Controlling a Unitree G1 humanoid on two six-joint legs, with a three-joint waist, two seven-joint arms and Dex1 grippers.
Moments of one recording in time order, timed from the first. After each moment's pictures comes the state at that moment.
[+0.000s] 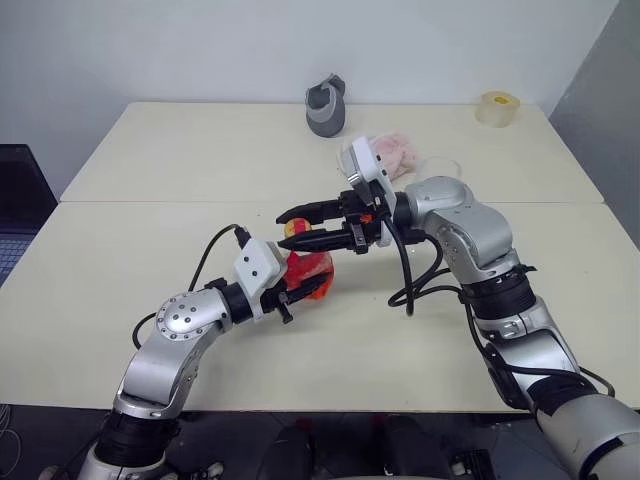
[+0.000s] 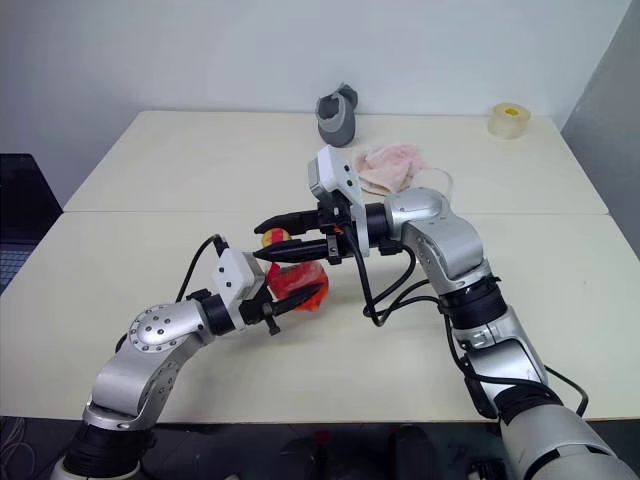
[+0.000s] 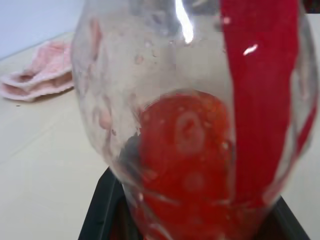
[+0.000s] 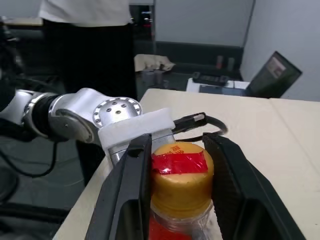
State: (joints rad) left arm -0.18 0.54 -0.07 -0.38 -0.31 0.35 -0.76; right arm -0.97 -0.23 0.26 0.12 0.42 0.50 1.26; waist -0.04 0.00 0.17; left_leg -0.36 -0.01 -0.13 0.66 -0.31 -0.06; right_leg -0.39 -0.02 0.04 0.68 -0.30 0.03
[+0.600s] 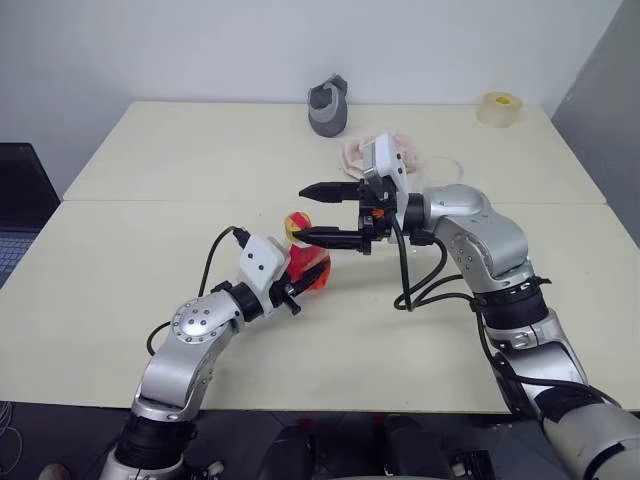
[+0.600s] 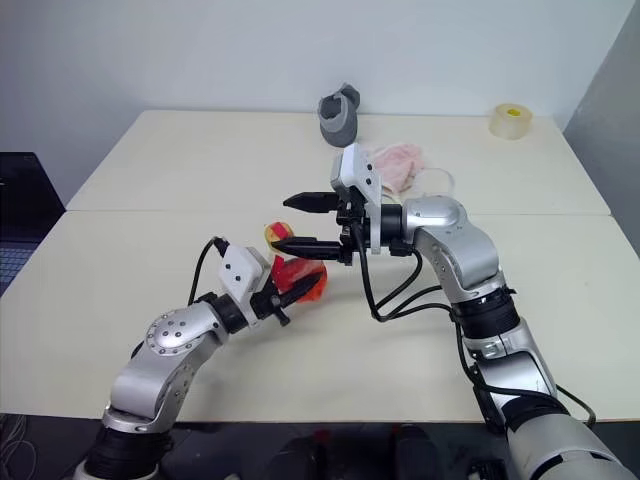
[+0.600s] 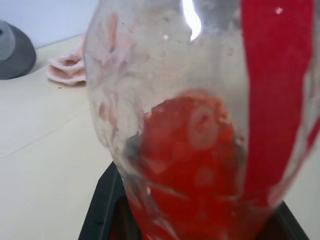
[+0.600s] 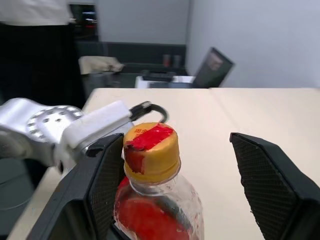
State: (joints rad) left arm -0.20 0.42 -0.07 -0.34 -0.26 0.39 -0.55; right arm -0.85 -0.27 0.20 -0.01 0.38 0.52 0.98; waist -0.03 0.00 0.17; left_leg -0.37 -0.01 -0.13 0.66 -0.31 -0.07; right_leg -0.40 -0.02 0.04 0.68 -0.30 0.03
